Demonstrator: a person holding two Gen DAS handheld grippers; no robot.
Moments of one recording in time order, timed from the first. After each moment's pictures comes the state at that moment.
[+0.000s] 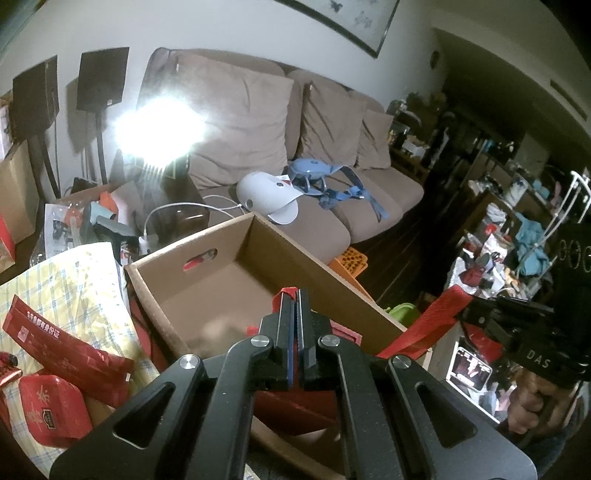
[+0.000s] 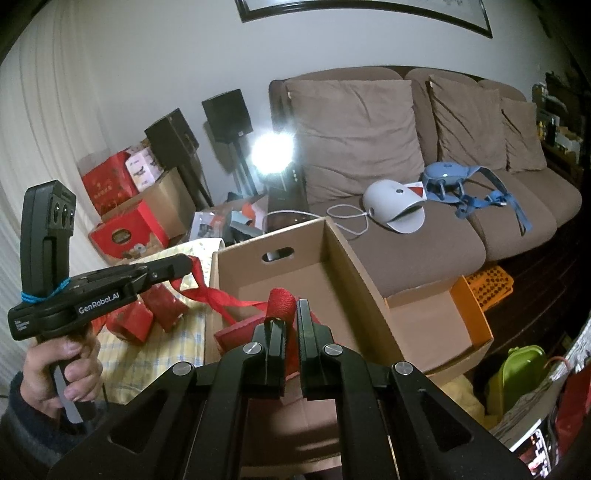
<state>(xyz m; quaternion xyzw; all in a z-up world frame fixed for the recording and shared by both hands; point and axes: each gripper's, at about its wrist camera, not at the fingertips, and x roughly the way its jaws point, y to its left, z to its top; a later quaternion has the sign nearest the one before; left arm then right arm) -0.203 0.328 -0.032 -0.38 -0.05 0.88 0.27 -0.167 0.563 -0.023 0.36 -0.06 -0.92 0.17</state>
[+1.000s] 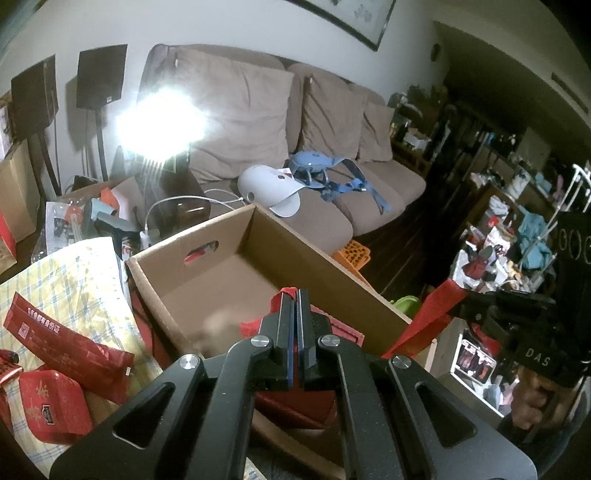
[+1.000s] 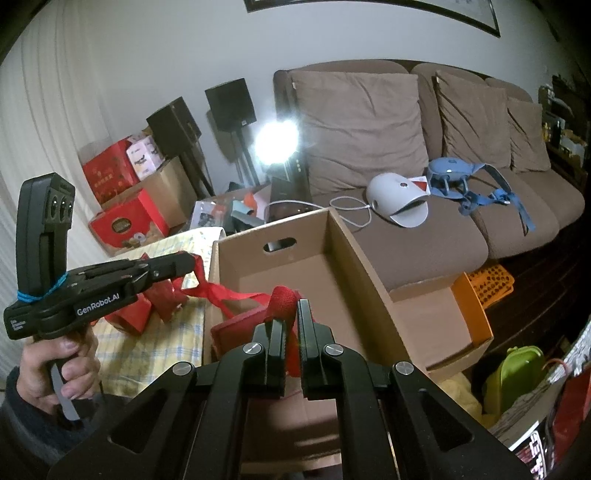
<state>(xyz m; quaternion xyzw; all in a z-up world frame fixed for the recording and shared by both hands) -0.198 0.329 -0.042 -0.39 -0.04 0.88 0.27 -0.171 0.556 -0.031 0.37 -0.04 -0.91 0.17</state>
